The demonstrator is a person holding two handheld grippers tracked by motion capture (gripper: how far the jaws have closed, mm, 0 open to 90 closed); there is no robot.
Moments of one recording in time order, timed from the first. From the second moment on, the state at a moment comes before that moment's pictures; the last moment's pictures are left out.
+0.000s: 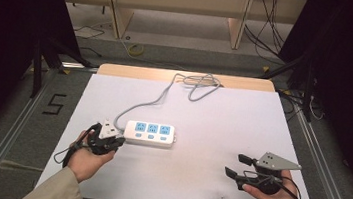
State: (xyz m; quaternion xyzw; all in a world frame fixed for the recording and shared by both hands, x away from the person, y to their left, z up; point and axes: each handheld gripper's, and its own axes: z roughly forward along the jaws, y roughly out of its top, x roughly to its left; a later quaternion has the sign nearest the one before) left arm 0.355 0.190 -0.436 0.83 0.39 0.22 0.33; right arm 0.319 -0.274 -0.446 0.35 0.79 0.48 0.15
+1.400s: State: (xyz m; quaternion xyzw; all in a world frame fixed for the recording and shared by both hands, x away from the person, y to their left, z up) left arm 0.376 0.180 -0.430 0.83 0.41 0.21 0.33; right arm 0.320 -0.274 -0.446 0.35 0.79 0.48 0.15
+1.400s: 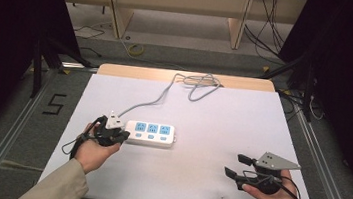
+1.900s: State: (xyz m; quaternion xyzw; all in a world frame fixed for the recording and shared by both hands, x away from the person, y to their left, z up) left arm 0.383 0.175 -0.429 0.83 0.41 0.21 0.32; right arm 0.320 -0.274 -0.447 0.35 0.79 0.48 0.15
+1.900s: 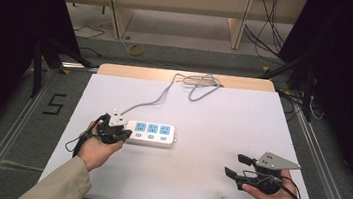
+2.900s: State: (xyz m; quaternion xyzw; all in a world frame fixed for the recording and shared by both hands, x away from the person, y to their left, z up) left arm 0.395 0.164 -0.426 0.83 0.41 0.20 0.32; right arm 0.321 -0.273 -0.447 0.35 0.79 0.48 0.15
